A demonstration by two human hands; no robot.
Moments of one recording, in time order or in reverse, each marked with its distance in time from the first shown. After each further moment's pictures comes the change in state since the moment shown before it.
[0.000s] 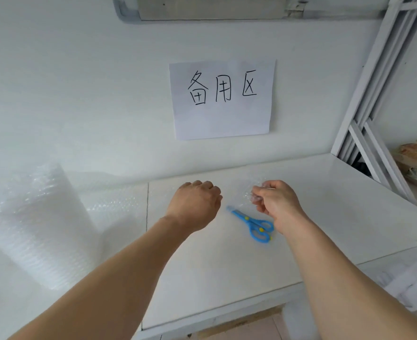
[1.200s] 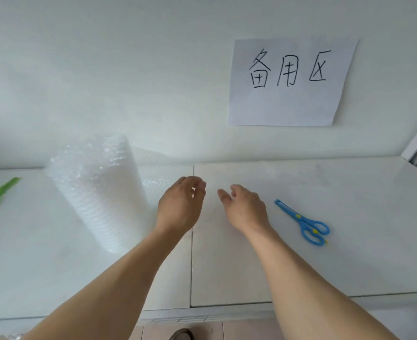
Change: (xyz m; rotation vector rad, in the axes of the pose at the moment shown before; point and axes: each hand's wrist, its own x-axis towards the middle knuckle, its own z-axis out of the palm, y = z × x) left_hand -0.083 -0.078 0.011 -0.522 0.192 -0.673; right_hand -0.033 0.050 0.147 -0.996 -0.248 -0.388
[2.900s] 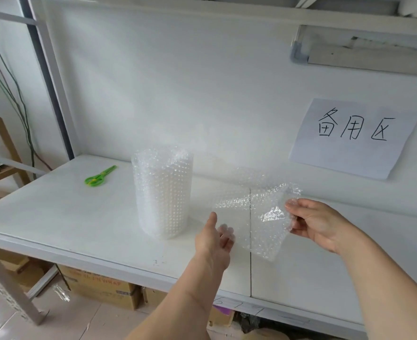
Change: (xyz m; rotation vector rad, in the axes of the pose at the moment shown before) left_hand -0.075 -0.023 -0.071 -1.678 0.139 -1.164; right_hand -0.057 -0.056 -0.088 0.868 -0.366 0.171
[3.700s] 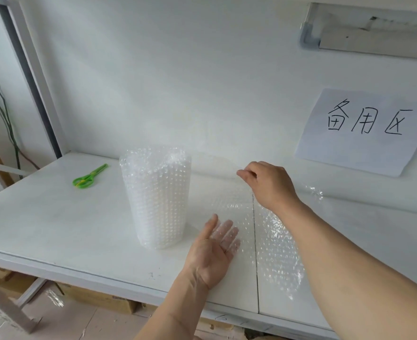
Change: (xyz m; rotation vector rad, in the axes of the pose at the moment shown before) left_hand 0.023 0.010 -0.021 -0.053 -0.322 -0.125; right_hand 0.071 -0.035 0.089 -1.113 0.302 -0.832
